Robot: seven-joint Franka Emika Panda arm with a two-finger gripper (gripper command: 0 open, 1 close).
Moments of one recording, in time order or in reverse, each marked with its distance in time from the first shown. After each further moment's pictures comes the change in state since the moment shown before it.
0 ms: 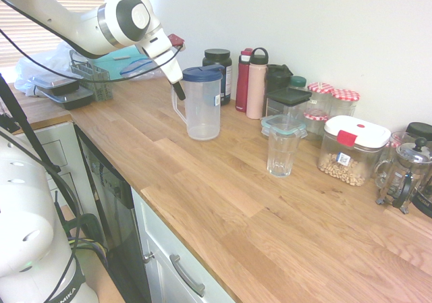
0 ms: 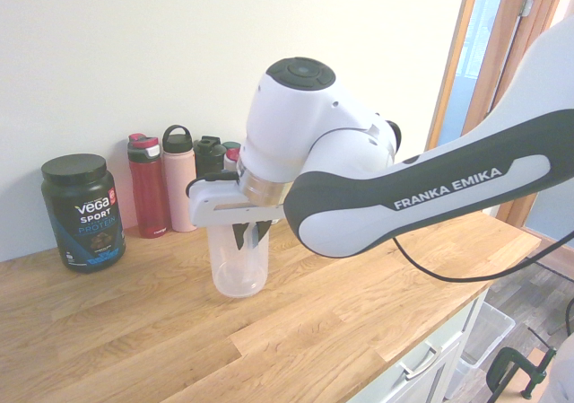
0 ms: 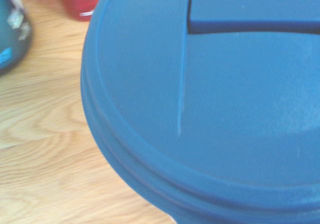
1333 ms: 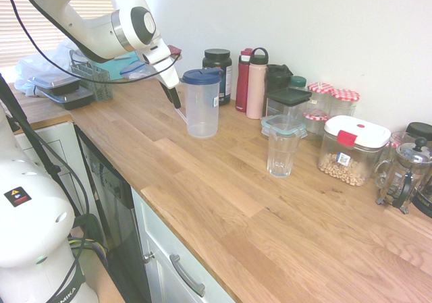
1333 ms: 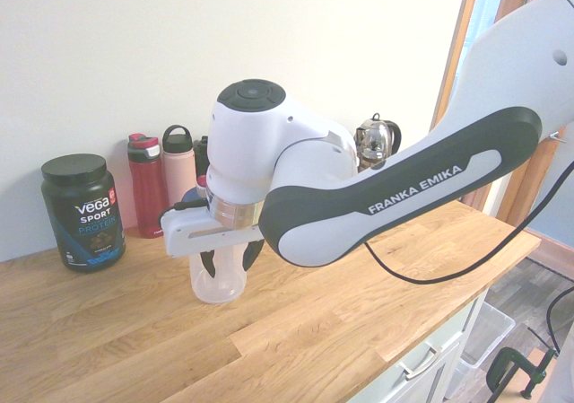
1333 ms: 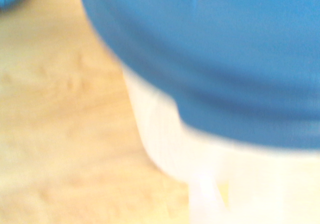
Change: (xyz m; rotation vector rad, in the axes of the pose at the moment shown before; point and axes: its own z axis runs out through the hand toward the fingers) arm -0.032 -0.005 0.025 -0.124 -0.049 -0.093
